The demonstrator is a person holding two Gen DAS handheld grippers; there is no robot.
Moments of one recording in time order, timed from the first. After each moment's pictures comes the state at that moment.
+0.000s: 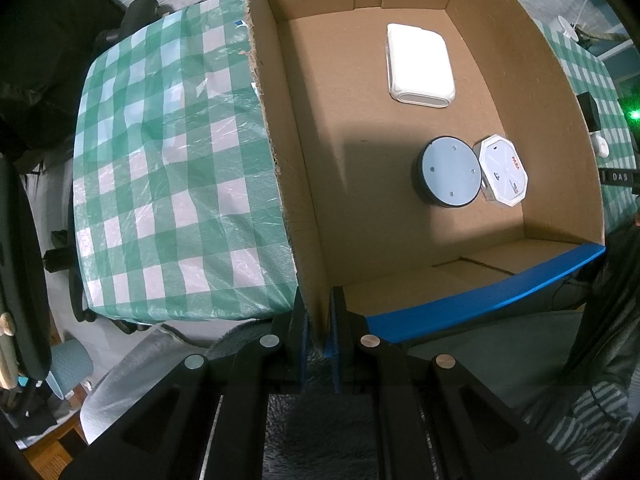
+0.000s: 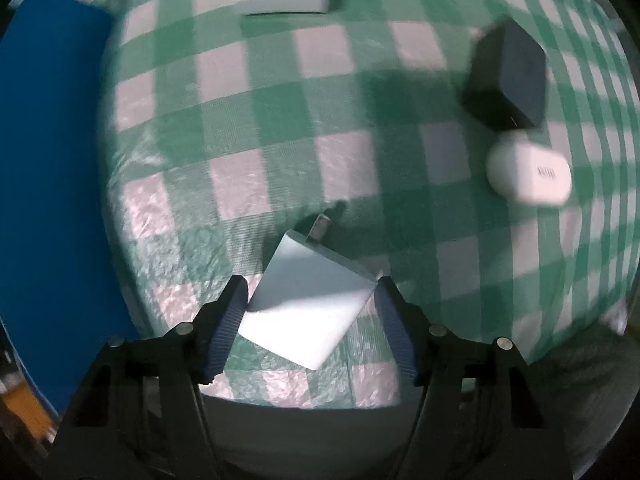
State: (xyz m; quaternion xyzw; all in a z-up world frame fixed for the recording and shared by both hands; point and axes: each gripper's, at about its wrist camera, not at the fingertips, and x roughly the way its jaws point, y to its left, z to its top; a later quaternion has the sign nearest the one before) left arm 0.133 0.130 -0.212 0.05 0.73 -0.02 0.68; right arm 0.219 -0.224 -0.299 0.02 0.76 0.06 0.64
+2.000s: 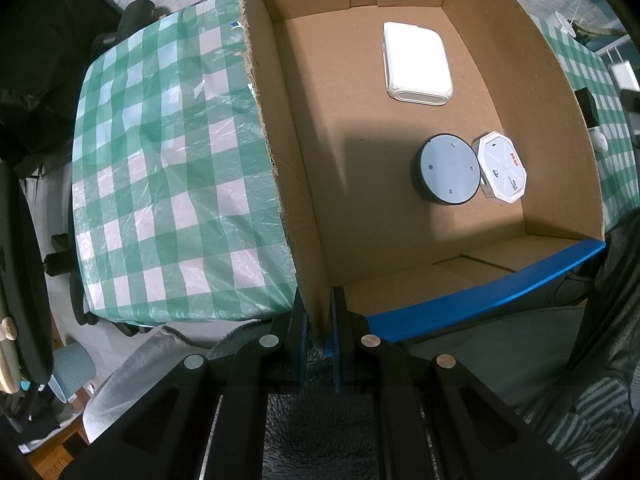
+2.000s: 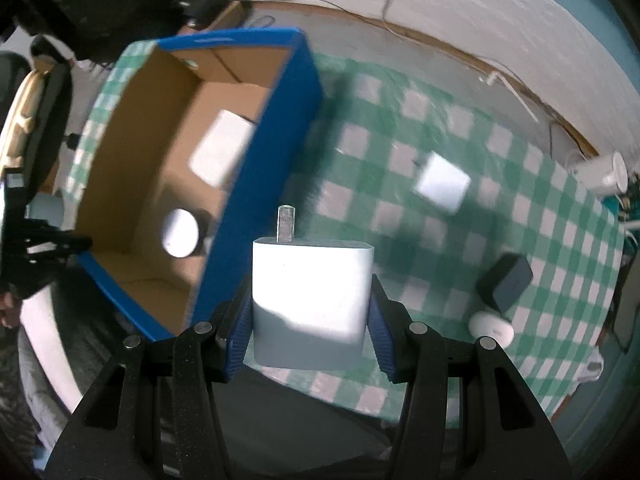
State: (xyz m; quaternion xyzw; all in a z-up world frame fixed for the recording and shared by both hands) left arm 0.130 0.129 -0.212 0.06 0.73 -0.03 0.68; right arm 0.250 -0.134 -0.154 -0.09 0.67 0.24 0.70
